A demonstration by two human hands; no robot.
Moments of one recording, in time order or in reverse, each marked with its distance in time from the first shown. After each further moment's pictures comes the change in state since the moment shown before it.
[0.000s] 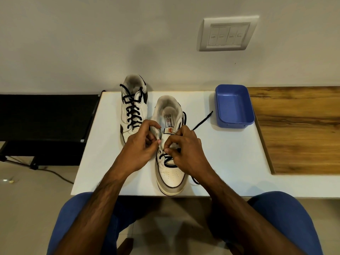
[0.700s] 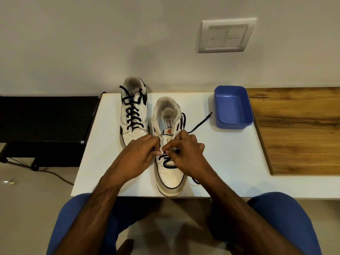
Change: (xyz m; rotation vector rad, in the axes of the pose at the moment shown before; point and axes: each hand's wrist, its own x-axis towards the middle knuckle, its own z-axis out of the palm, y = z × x) left_hand -0.005 -0.014 -0.005 0.425 -0.147 0.247; right_hand -0.003 0.002 -0.004 0.014 -0.101 0.091
